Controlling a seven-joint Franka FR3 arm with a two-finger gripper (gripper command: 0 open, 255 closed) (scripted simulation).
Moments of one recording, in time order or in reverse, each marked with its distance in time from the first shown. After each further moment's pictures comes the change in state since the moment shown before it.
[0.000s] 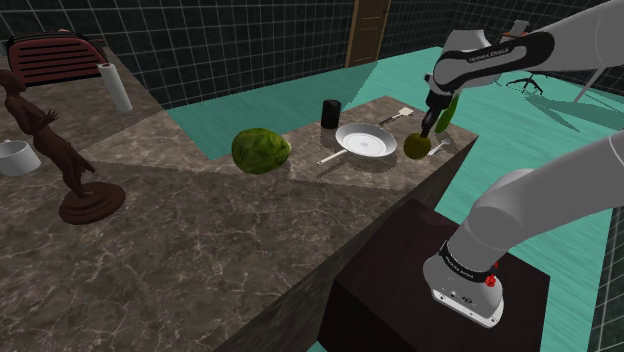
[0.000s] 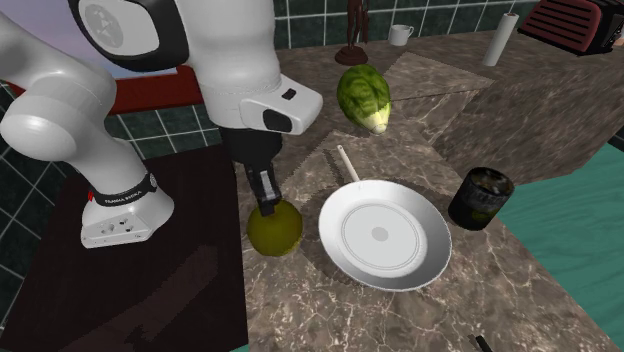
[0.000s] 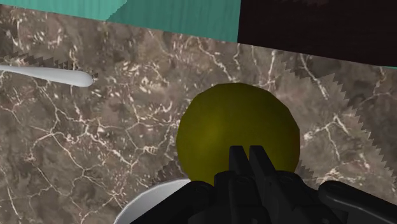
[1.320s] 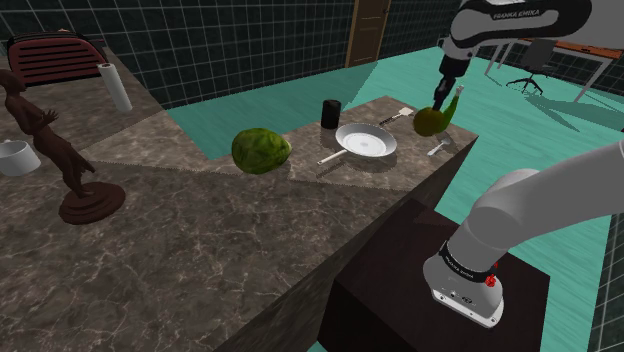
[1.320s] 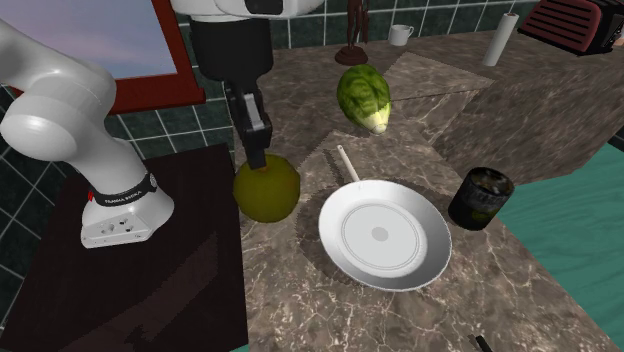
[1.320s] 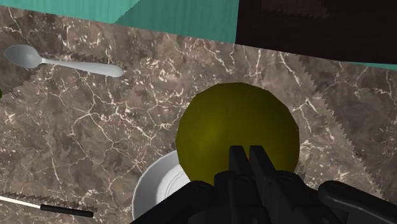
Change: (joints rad) arm 0.005 -0.077 0.069 0.213 0.033 -0.289 -0.015
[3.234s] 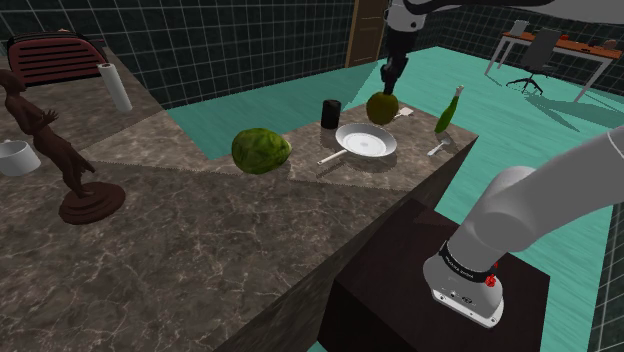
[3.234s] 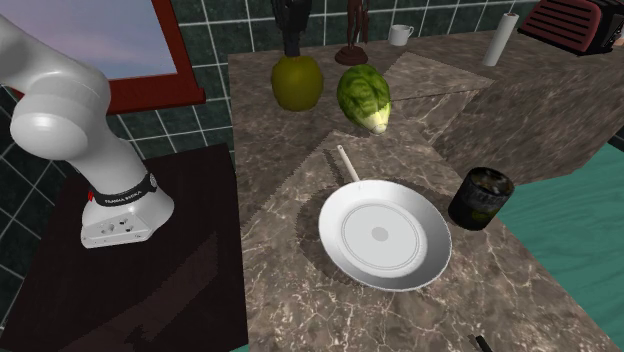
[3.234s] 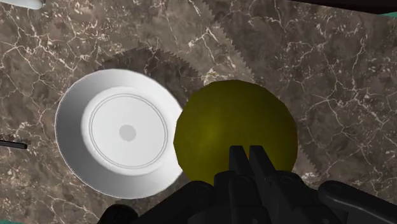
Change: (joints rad) arm 0.147 0.094 0.312 0.192 0.167 -0.163 0.353
